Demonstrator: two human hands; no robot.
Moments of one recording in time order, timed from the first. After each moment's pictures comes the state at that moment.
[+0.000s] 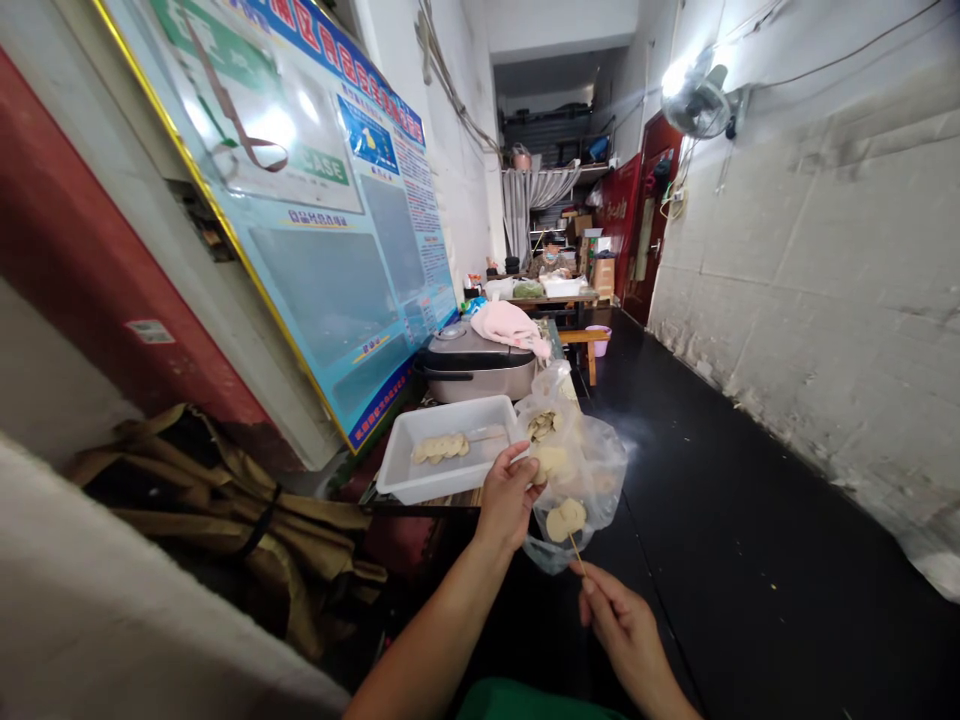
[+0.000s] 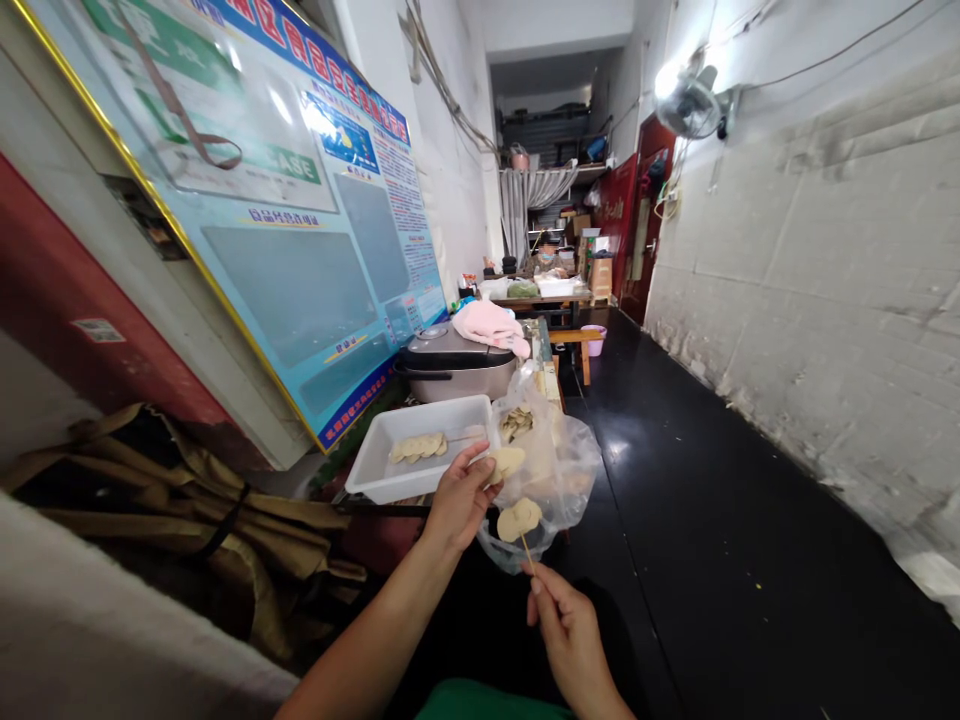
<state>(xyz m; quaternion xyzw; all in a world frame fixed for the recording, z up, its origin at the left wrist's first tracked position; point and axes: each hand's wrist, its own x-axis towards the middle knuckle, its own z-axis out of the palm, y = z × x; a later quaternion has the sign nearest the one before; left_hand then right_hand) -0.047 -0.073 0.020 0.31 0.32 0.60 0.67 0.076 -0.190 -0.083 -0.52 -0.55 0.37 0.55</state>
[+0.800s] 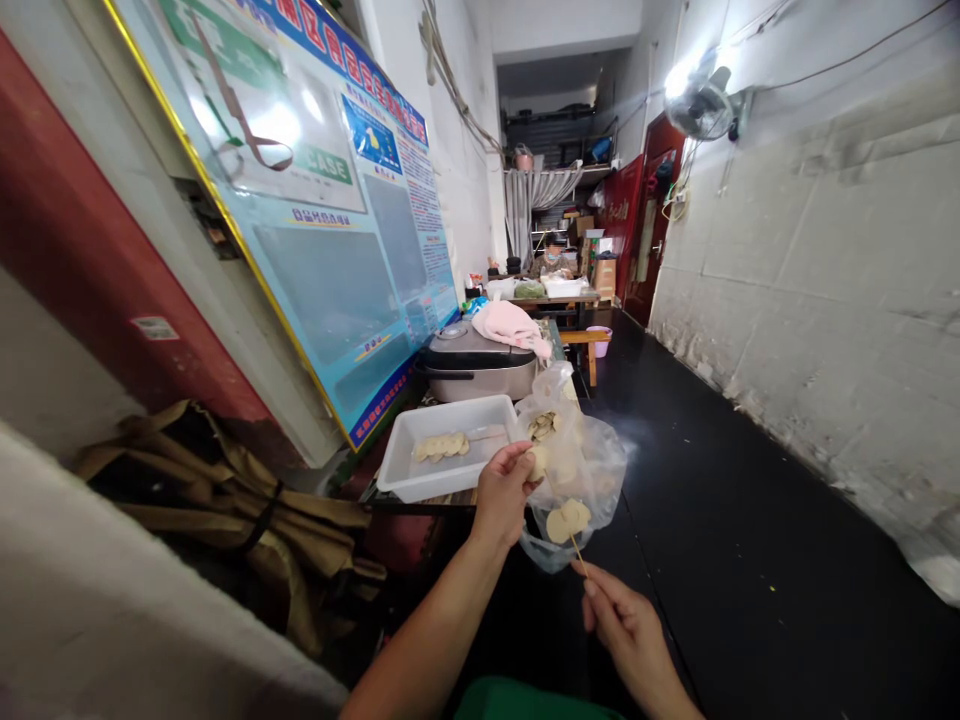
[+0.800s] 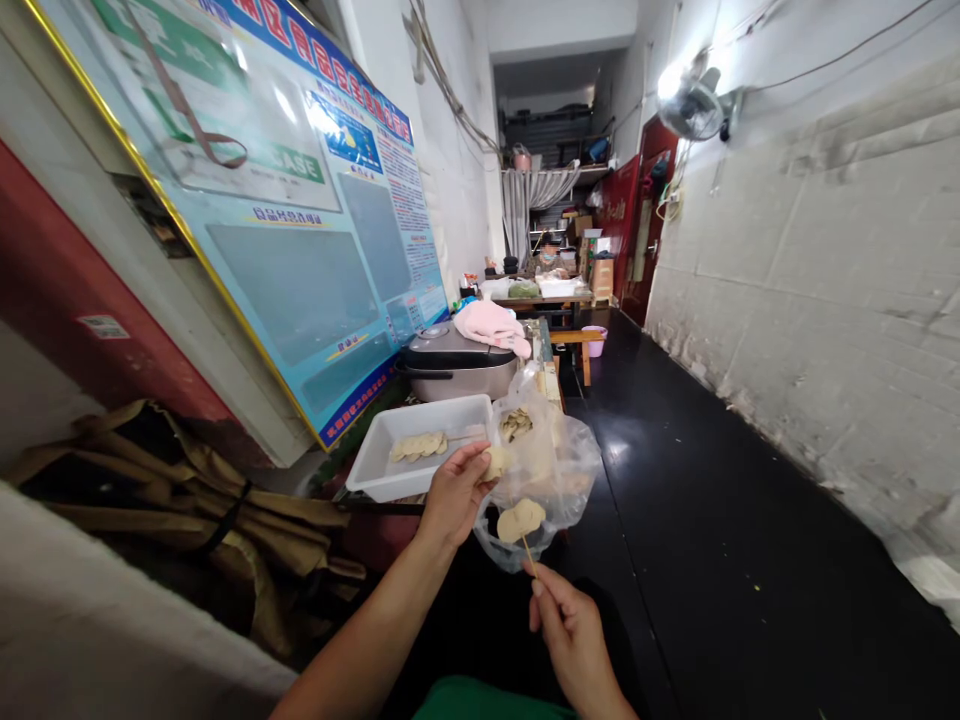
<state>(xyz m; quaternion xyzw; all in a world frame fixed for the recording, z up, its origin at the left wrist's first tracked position) -0.050 -0.072 0.026 0.35 0.34 0.61 0.63 0.080 -0.194 -0.080 -0.52 -0.54 0.38 0.54</state>
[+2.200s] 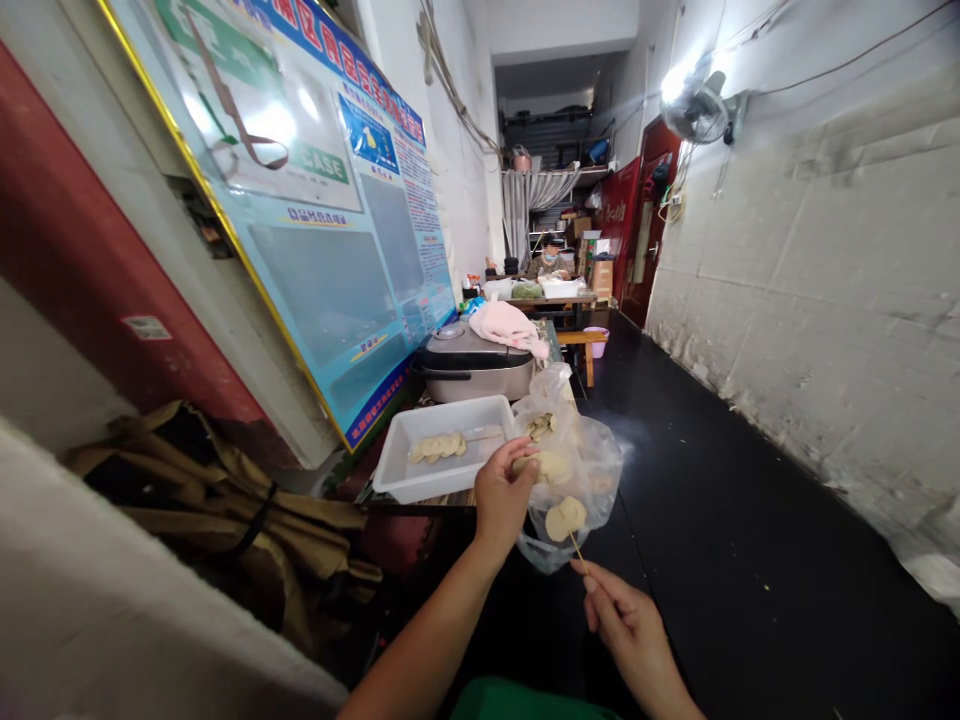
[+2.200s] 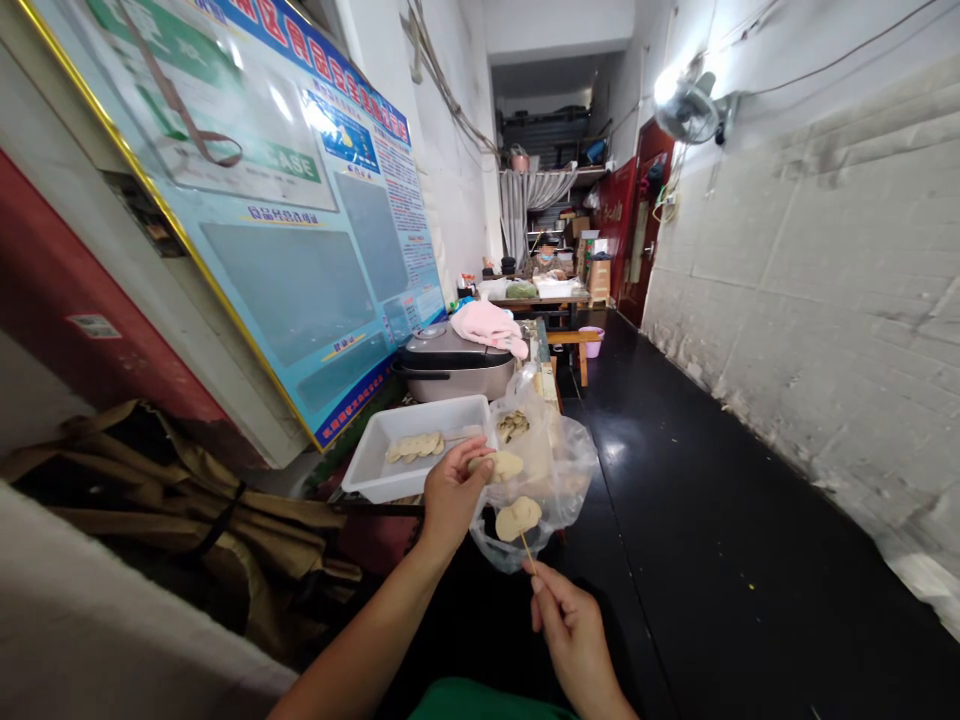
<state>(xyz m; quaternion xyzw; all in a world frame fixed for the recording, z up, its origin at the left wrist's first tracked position) -0.051 -0.071 0.014 0.53 0.39 0.63 0.41 0.083 -0.196 -0.069 -0.53 -0.53 0.39 0.53</state>
